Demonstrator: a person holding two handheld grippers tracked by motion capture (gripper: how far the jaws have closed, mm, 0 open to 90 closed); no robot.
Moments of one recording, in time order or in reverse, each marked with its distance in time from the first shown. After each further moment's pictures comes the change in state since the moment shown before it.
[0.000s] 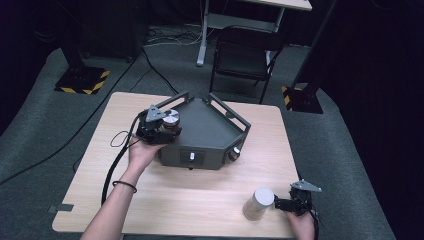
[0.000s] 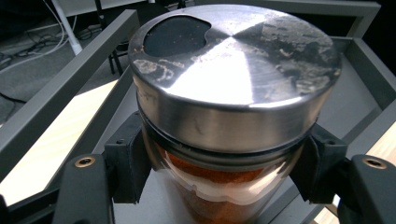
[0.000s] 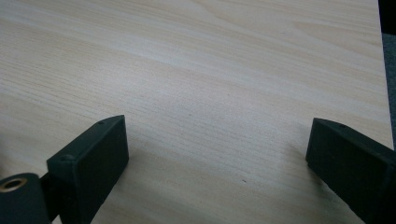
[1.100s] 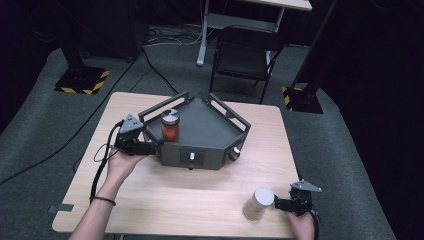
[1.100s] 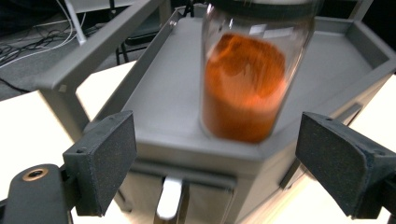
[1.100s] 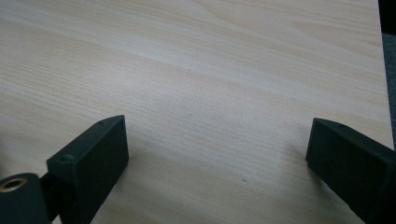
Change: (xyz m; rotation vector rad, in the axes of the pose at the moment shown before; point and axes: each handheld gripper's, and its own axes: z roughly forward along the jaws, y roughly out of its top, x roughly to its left) left arm 0.016 -0.050 -0.047 -0.025 0.023 -0.028; right arm 0.000 0.000 0.000 0.000 0.000 -0.001
